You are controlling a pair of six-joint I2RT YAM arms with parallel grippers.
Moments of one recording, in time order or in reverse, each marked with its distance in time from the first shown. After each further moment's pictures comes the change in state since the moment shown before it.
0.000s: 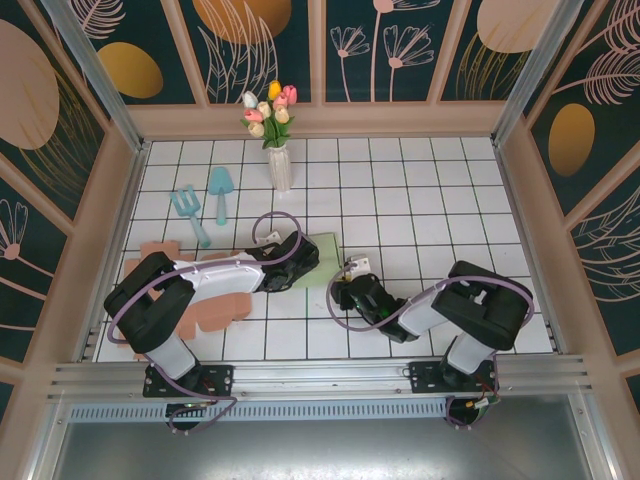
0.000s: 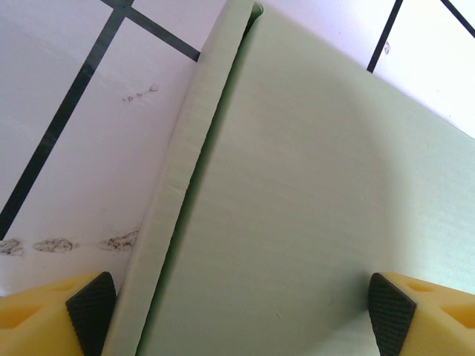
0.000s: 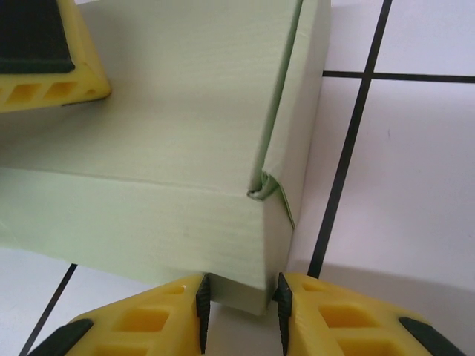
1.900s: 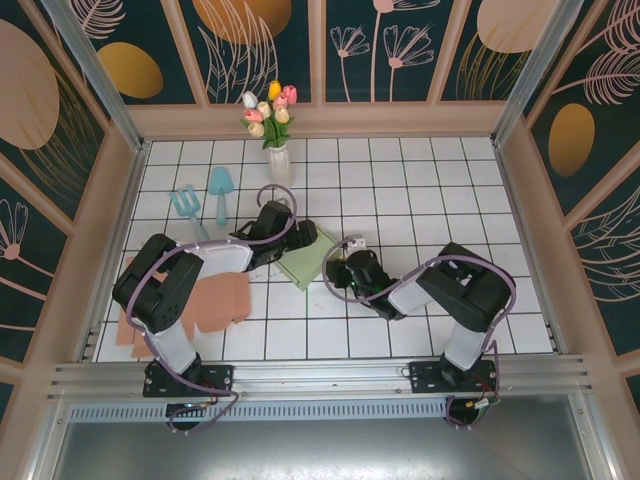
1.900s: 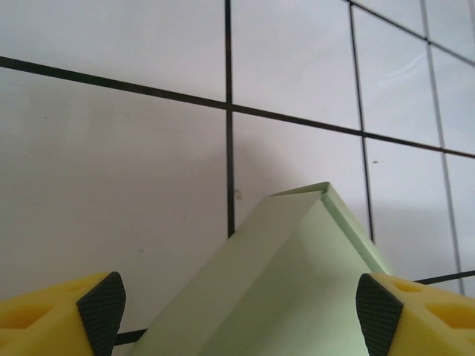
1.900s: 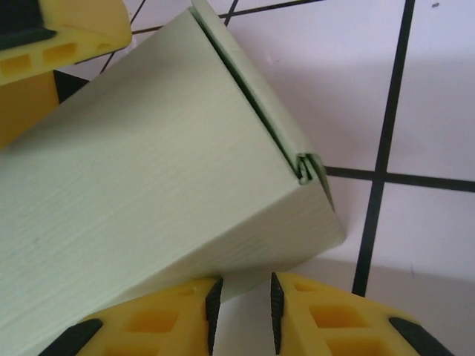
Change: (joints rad) left arm 0.241 0.104 -0.010 0.452 0.311 0.556; right arm -0.158 0.139 0.155 0.027 -0.183 0.023
